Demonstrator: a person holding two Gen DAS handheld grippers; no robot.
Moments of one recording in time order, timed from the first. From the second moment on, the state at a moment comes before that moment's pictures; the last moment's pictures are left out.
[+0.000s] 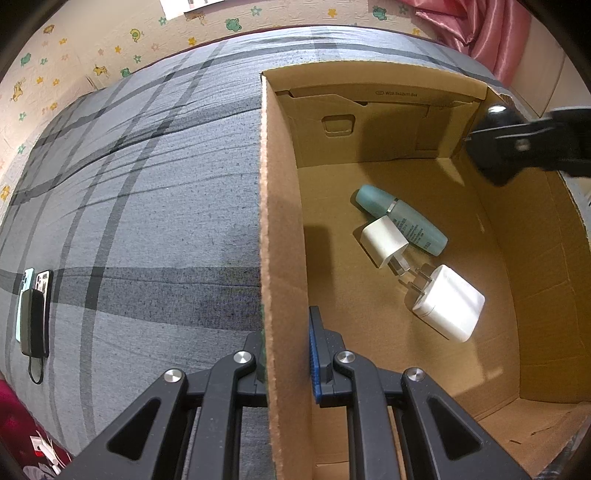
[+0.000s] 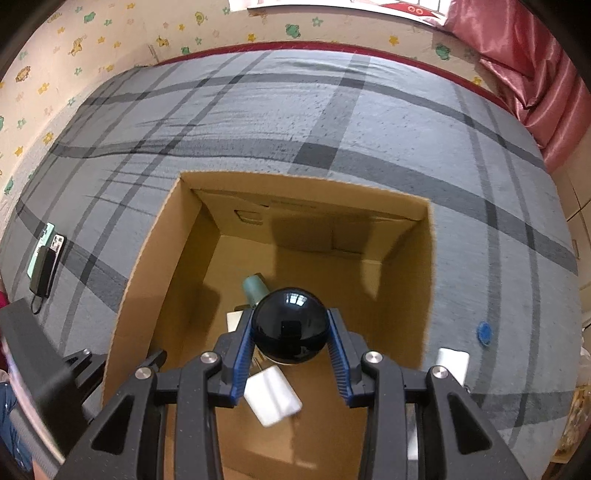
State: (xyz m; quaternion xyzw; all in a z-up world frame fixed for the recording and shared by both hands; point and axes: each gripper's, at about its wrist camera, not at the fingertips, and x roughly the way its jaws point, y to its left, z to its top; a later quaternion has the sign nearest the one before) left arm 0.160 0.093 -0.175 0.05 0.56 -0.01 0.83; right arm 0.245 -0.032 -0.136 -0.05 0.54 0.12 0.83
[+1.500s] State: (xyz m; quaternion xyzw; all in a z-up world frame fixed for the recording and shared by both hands) left arm 0.162 0.093 -0.175 0.06 0.56 -0.01 0.83; right arm 0.261 -0.021 -0.144 -0.05 0.54 0.10 0.84
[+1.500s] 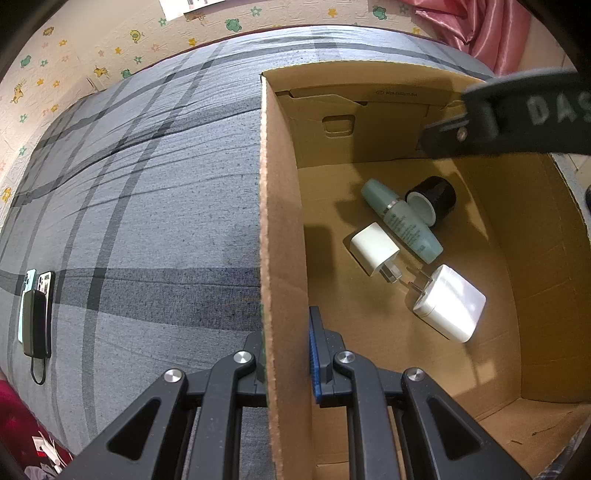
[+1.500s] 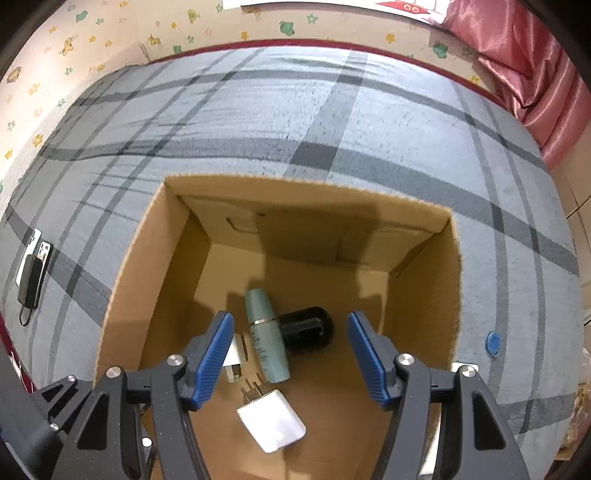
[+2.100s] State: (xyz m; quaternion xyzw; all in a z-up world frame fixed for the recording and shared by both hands) left arm 0.162 0.093 -0.175 0.06 0.56 -0.01 0.83; right arm 0.240 -0.072 -0.084 -0.05 0.50 0.06 0.86
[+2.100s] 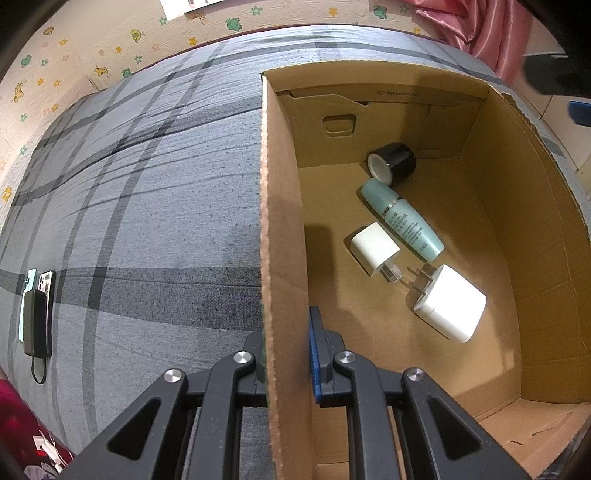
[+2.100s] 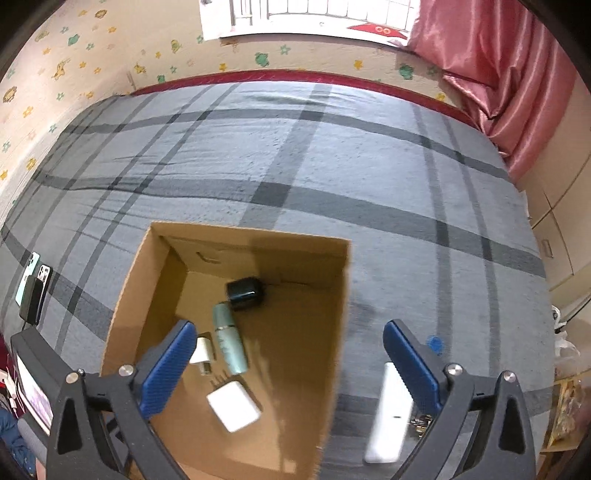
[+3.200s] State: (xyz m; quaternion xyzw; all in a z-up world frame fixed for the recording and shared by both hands) left arm 0.162 0.091 -0.175 0.06 0.56 0.00 0.83; right arm 0.190 -0.210 -0.123 0.00 0.52 -0.01 0.85
